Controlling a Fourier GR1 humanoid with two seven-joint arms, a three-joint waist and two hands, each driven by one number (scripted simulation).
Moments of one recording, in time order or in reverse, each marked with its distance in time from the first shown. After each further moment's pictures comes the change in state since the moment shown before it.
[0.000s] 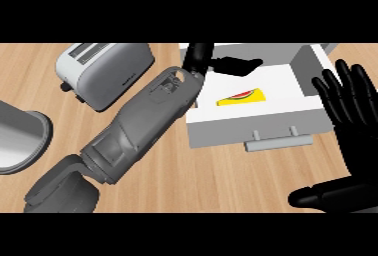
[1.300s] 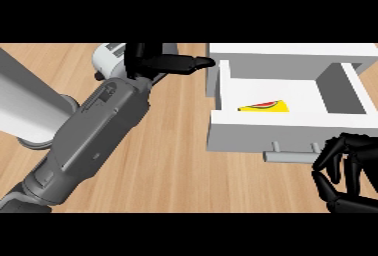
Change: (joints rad) left arm 0.335 0.216 0.168 -0.505 0.168 -0.058 -0.023; right arm 0.134 -0.155 -0.001 -0.091 0.077 0.177 0.016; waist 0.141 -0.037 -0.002
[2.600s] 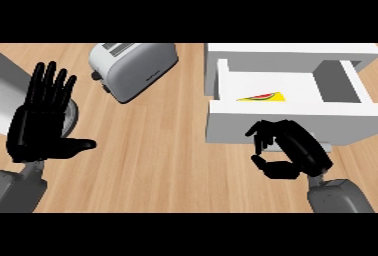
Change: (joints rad) left arm 0.767 0.341 0.189 -0.577 0.043 -0.260 0.000; right arm -0.164 -0.034 0.304 0.545 0.823 -0.201 -0.329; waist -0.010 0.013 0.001
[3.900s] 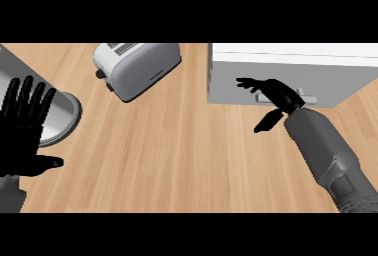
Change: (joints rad) left arm 0.111 -0.031 0.190 0.065 -0.031 -0.284 0.006; right arm -0.652 0.048 -0.210 1.121 0.120 -0.142 -0.377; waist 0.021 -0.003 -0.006
